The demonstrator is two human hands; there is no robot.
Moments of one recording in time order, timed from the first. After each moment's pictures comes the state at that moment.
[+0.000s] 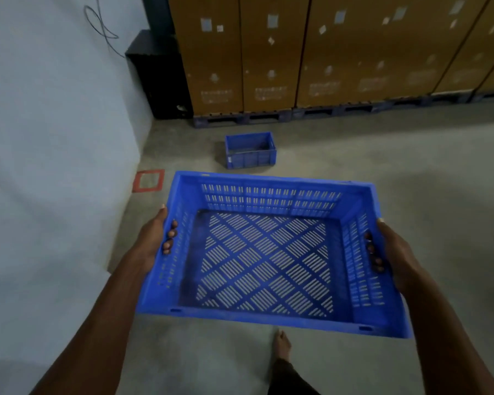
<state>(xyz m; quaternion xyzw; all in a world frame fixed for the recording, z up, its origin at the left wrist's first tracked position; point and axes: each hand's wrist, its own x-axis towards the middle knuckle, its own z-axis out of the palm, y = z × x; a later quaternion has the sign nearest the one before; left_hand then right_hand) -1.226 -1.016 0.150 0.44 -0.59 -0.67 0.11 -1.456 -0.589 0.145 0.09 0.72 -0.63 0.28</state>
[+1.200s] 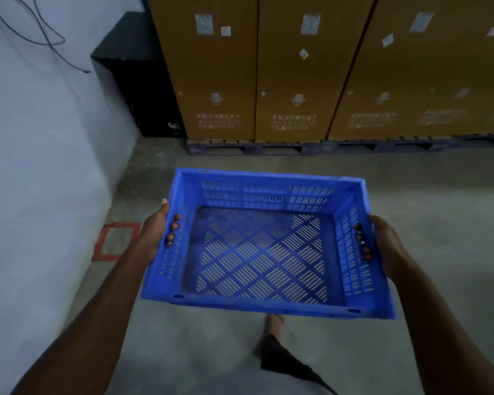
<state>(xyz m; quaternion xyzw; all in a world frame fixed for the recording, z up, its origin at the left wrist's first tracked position) -1.999 -1.531 0.100 0.50 -0.55 -0.66 0.09 -2.278 -1.126 0.107 0.08 0.72 -0.59 0.36</state>
